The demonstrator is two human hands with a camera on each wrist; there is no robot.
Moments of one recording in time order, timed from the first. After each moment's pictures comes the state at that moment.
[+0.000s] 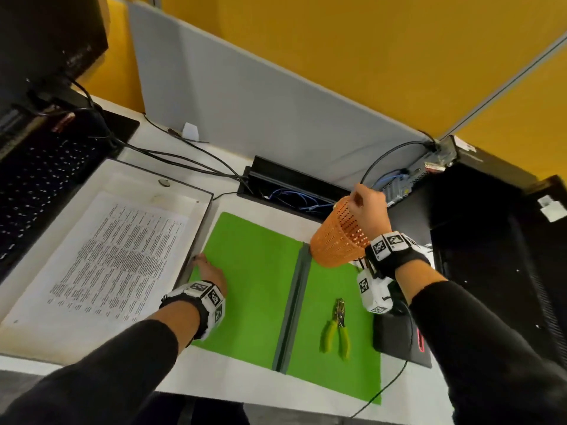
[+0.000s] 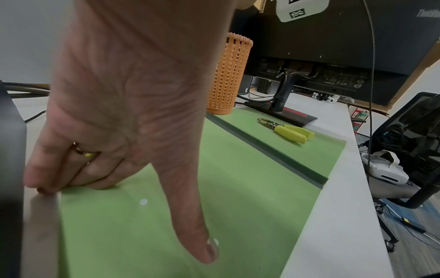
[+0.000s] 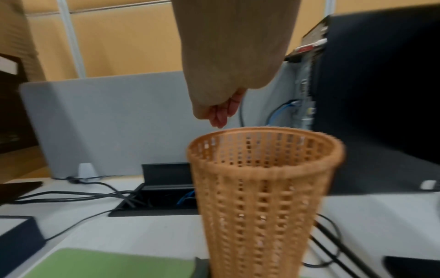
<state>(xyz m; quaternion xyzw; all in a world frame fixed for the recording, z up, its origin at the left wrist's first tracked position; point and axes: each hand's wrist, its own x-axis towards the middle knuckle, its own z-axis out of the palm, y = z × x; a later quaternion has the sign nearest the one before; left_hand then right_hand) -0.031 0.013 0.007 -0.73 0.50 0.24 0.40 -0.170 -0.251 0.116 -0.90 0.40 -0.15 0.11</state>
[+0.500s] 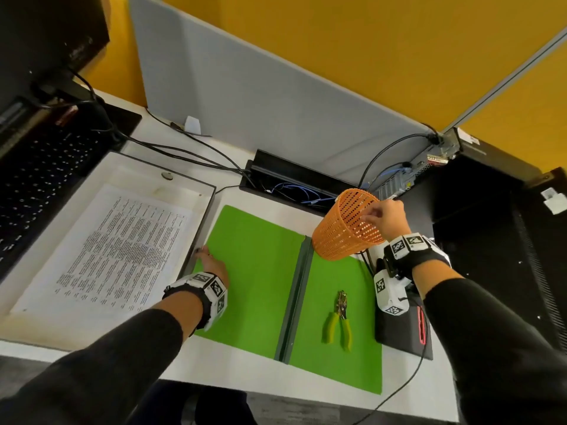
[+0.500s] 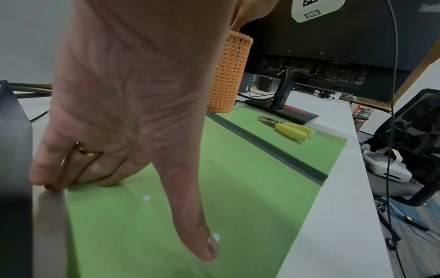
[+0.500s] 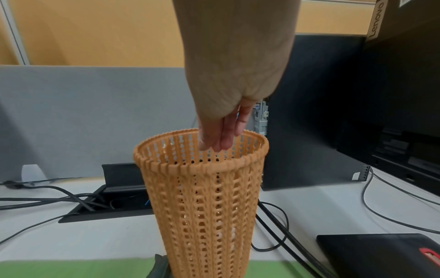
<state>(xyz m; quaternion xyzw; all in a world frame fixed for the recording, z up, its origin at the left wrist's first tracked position) -0.027 0.014 0.000 -0.72 0.50 0.25 0.41 -0.215 -0.265 0.117 -0.87 0.47 0.00 0.14</state>
